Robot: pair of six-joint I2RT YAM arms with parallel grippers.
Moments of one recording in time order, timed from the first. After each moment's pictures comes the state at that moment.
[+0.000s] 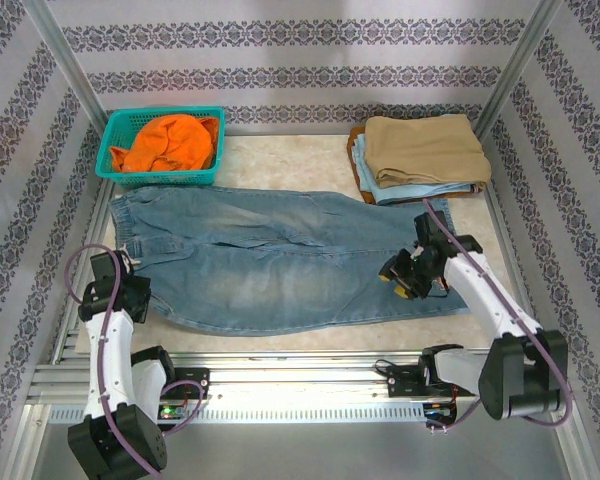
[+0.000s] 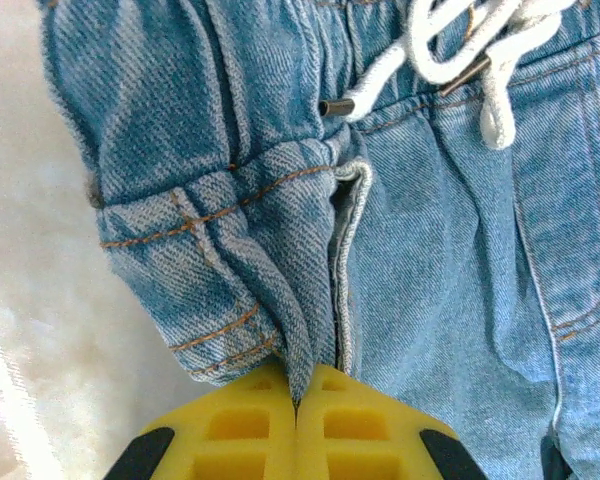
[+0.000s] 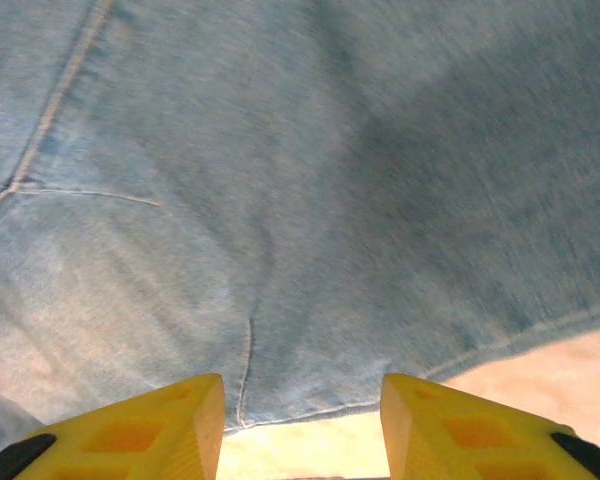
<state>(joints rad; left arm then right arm) 0.41 0.78 0.54 -0.84 0.02 -1.08 0.11 1.15 0.76 -0.96 -0.36 0.84</state>
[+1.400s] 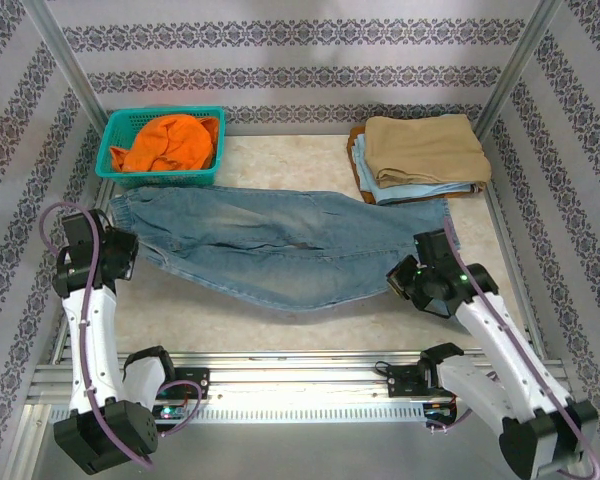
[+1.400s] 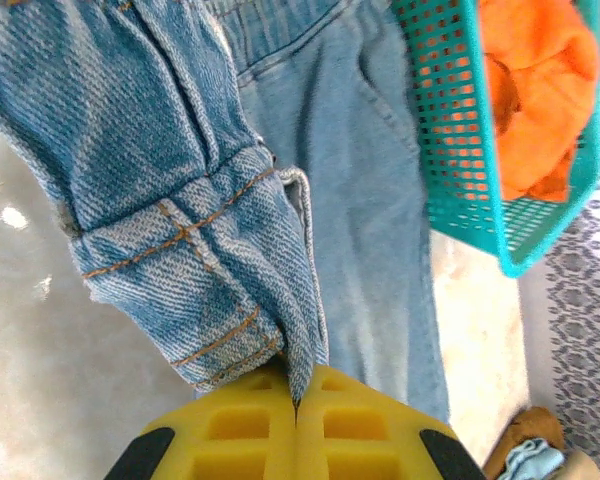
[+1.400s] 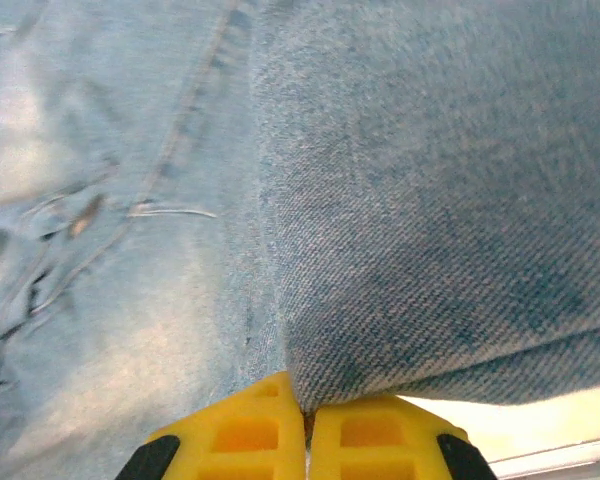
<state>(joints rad) 0.39 0.88 0.93 -0.85 0.15 -1.02 0.27 0.82 0.75 -0.99 -0.20 1.11</state>
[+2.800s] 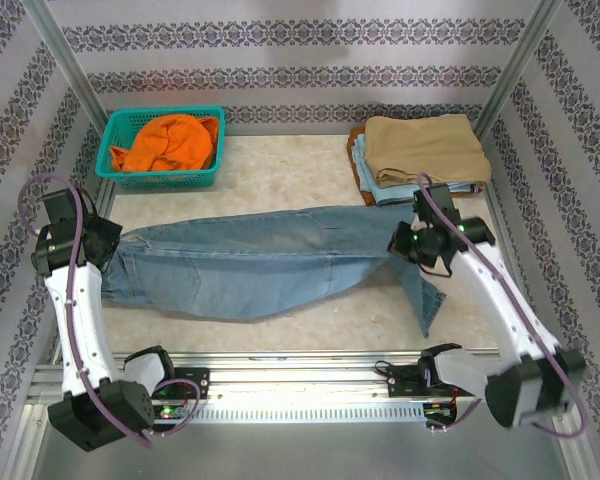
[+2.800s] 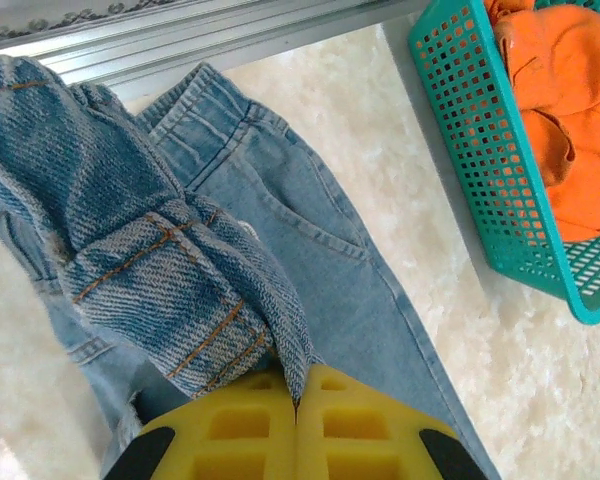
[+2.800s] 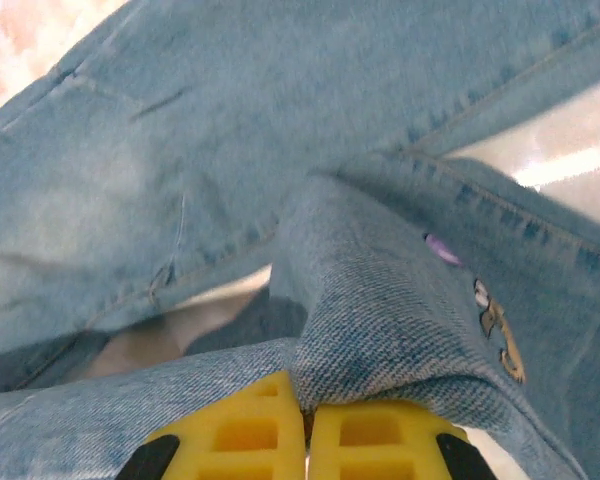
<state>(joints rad) 0.44 1.04 1.17 -1.03 -0.01 -0.83 0.19 1.19 1.08 -1.00 -0.15 0.59</state>
